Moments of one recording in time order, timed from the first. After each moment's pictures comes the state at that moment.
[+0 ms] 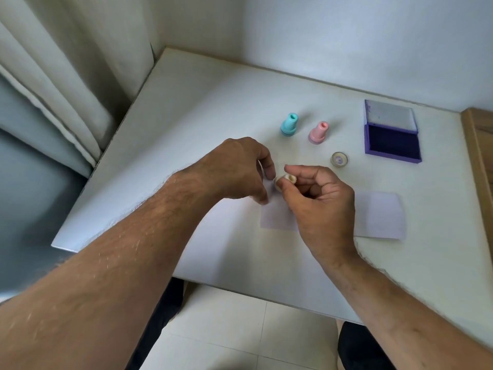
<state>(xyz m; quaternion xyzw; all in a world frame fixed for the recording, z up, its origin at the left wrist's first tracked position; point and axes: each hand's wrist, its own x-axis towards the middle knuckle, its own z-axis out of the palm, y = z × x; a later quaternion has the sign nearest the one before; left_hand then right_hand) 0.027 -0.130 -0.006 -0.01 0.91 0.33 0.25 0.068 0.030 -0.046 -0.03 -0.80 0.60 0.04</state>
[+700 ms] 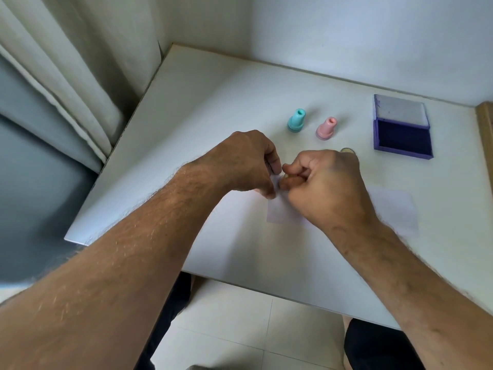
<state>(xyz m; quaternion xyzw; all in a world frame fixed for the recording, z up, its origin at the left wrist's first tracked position) 0.025 -0.129 -0.004 -0.02 0.91 0.32 0.25 0.043 0.027 -0.019 0.11 -0.95 0.30 0.02</state>
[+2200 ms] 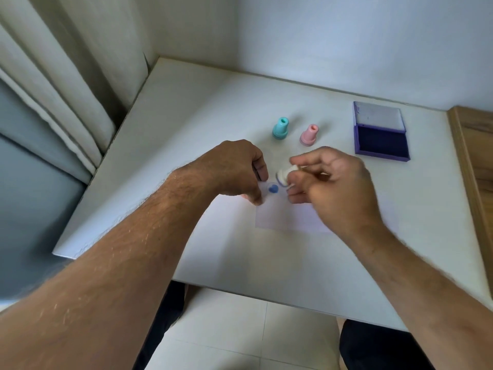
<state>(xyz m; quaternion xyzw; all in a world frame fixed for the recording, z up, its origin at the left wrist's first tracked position) 0.025 -0.128 0.002 -0.02 0.91 0.30 0.27 0.052 0.047 0.002 -0.02 -0.84 0.54 -0.05</state>
